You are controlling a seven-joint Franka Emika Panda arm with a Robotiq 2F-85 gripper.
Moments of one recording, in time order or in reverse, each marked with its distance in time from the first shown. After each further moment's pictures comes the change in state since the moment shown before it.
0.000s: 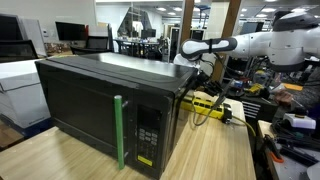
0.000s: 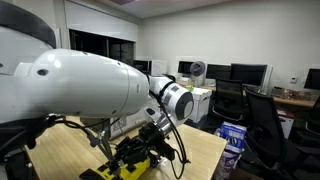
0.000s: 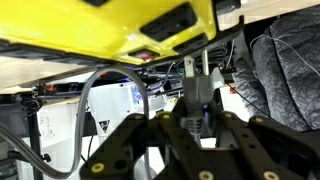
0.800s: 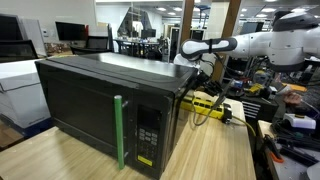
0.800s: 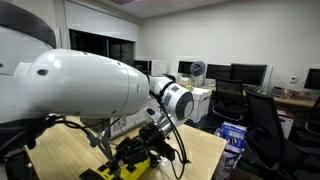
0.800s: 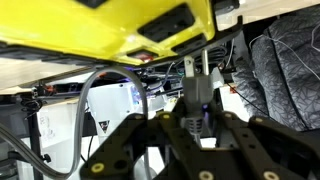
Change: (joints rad) arm 0.000 0.000 -0.001 0.002 -0.002 -0.001 0.000
